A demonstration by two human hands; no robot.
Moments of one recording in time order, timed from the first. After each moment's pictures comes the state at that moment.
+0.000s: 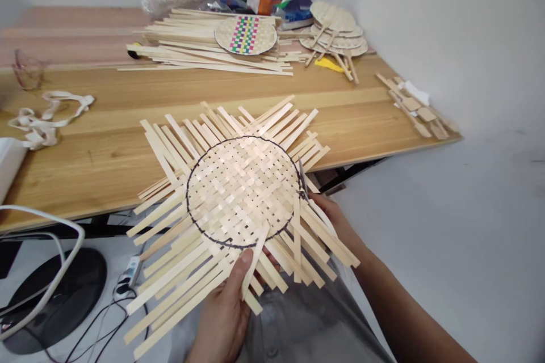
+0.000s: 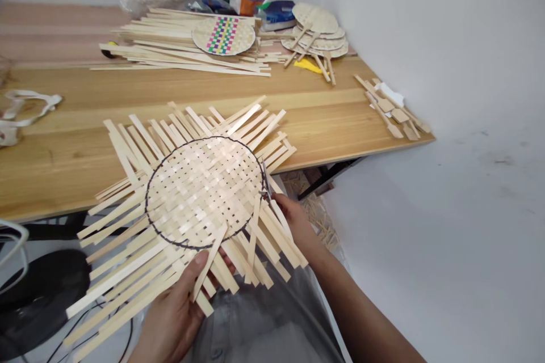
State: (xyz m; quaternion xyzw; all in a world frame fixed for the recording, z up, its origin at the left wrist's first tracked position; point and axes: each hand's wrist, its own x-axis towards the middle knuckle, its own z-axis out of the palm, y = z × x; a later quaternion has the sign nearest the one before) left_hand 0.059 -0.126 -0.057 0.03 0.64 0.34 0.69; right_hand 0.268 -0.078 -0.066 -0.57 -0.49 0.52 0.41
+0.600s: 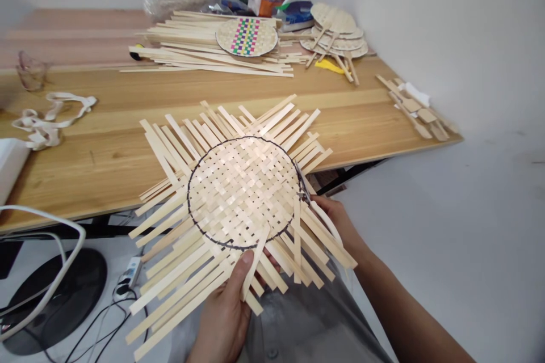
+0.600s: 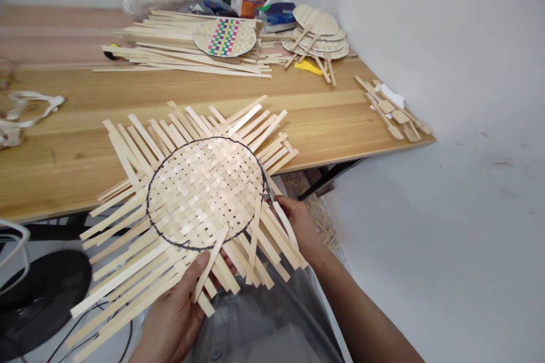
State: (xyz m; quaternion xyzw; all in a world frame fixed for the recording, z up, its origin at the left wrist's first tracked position) left_hand 0.062 -0.124 -0.059 -0.01 0.61 0.37 0.70; right_hand 0.267 -0.078 -0.064 -0.63 -0.45 0.50 0.39
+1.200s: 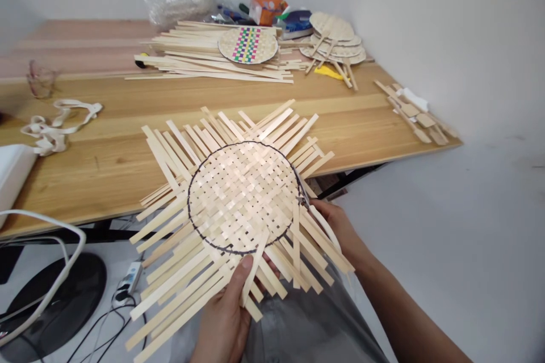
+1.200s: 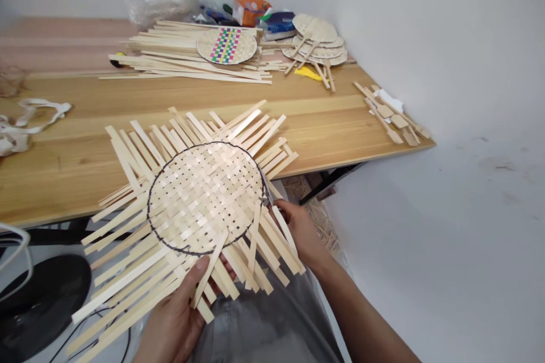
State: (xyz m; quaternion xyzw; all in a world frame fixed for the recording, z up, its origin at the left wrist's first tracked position) left_hand 0.062 -0.124 -0.056 -0.01 0.61 0.36 0.70; right_hand 0.267 -0.079 -0.056 -0.63 -0.45 0.52 0.37
